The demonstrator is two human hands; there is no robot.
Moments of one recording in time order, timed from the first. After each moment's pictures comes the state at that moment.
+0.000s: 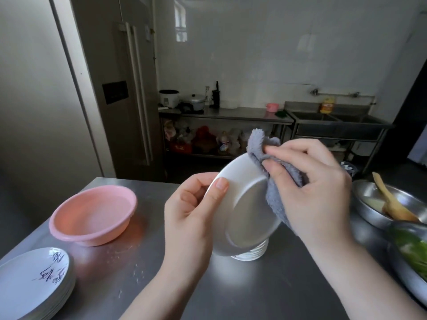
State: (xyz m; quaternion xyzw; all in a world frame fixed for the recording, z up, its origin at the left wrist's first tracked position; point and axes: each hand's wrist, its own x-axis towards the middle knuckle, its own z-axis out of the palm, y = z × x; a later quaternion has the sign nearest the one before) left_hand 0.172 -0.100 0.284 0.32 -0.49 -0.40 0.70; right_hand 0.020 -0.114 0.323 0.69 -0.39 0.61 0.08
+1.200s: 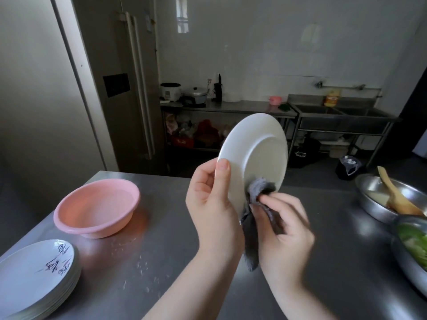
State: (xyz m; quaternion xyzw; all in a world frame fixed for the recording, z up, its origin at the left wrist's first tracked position) left_hand 0.134 -0.120 0.282 0.30 -0.30 -0.43 0.80; right_hand 0.049 -0.116 0.227 0.56 -0.40 0.72 0.00
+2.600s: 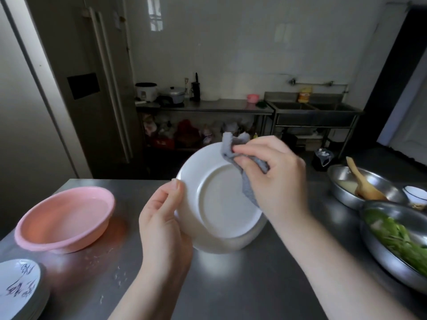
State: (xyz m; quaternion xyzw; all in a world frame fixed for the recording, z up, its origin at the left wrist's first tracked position) left_hand 0.165 -0.118 0.262 0.31 -0.29 -0.53 0.73; right_hand 0.013 -0.143 0.309 0.67 -0.44 0.60 0.05
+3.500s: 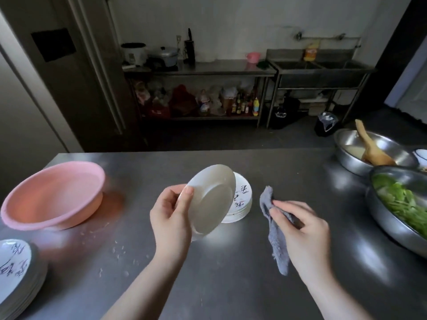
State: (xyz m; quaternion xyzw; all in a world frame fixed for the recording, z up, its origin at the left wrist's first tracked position) left_hand 0.162 -0.163 0.154 0.49 -0.44 -0.36 0.66; right_hand -0.042 -0.113 0.154 0.48 -0.58 0.63 -0.20
